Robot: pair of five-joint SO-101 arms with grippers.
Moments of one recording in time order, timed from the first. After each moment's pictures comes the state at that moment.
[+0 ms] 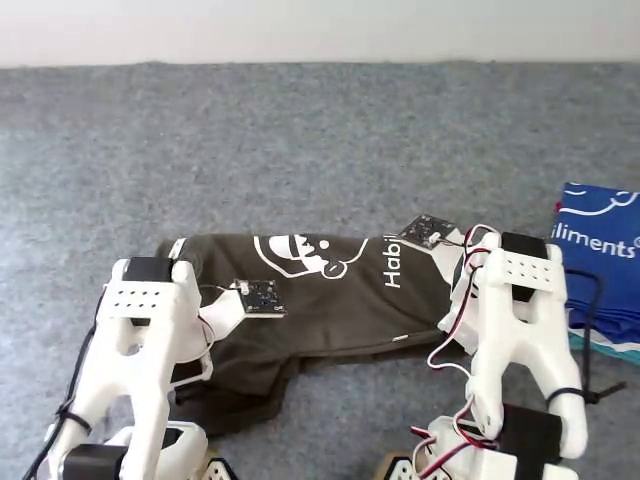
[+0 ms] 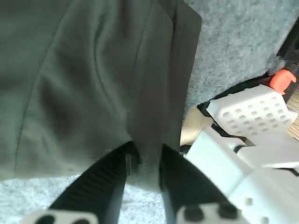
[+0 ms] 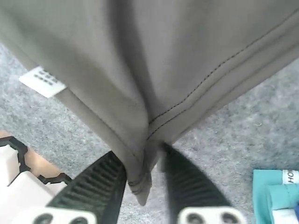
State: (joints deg) left arm -1.1 -23.6 48.9 97.0 -60.8; right arm 9.6 -13.1 38.4 78.7 55.1
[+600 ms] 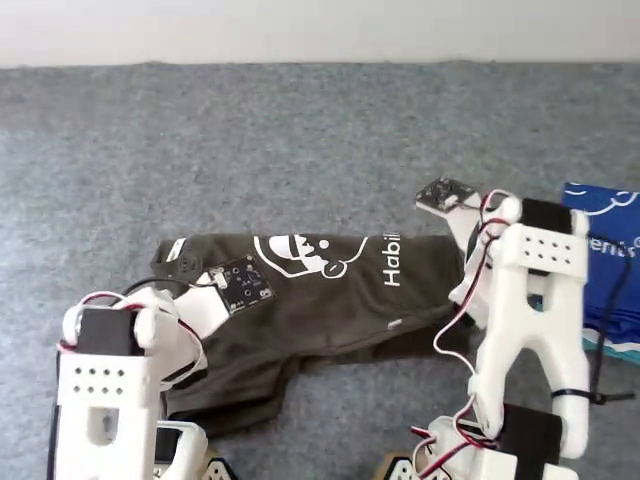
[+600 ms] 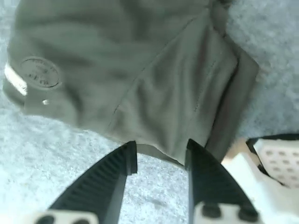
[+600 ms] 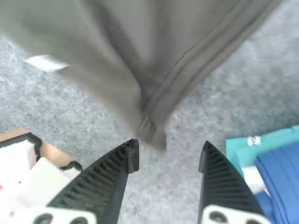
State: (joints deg) left arm -1.1 -52.4 45.9 99.3 -50.2; right arm 9.8 -13.1 18.6 95.3 51.2
